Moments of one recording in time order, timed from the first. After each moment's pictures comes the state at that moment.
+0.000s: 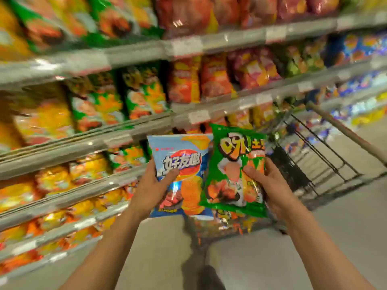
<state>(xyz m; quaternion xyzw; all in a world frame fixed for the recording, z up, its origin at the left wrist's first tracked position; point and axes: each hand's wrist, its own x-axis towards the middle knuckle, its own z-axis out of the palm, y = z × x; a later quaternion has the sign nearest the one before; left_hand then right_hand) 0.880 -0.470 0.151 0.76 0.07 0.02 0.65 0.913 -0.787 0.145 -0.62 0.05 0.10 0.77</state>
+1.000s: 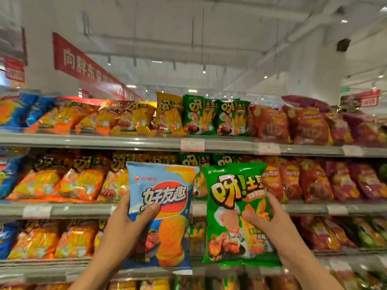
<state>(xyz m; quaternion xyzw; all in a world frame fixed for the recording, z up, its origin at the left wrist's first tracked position) 0.762 -0.276 0.429 0.74 0.03 0.40 0.54 0.907 -0.581 0.437 -0.69 -0.26 -0.04 0.67</state>
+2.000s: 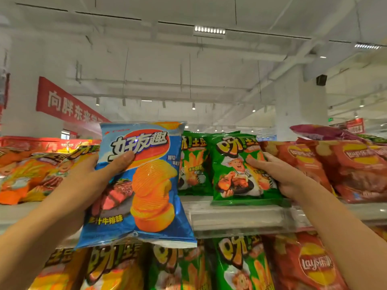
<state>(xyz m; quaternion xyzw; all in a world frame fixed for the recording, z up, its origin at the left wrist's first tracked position) 0.995 -0.194 0.639 0.70 -0.03 0.41 0.58 1.248 -0.509 0.661 -0.67 -0.28 0.02 0.69</state>
